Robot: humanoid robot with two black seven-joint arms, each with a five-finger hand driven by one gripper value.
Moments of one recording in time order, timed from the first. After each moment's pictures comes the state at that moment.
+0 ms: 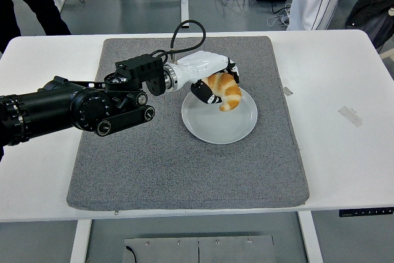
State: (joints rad) left arm -1.32 0.05 0.22 -0.85 1.07 0.24 -0.14; right arm -0.09 0.00 0.07 0.01 -0.08 -0.06 0.23
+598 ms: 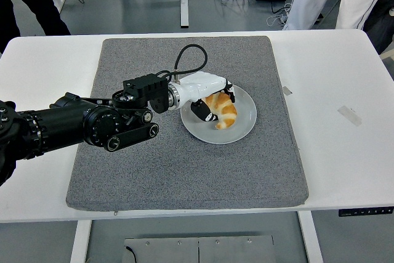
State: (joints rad) left arm -1.25 0.00 0.27 -0.78 1.08 0.24 -0.14; right arm -0.09 0.00 0.07 0.01 -0.08 -0.06 0.23
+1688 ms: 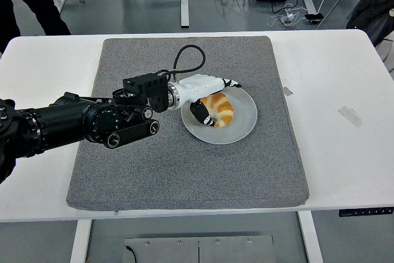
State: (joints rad) left arm -1.27 0.00 0.27 -0.79 1.01 0.17 -0.13; right arm -0.09 0.00 0.07 0.01 -0.08 -0.06 0.23
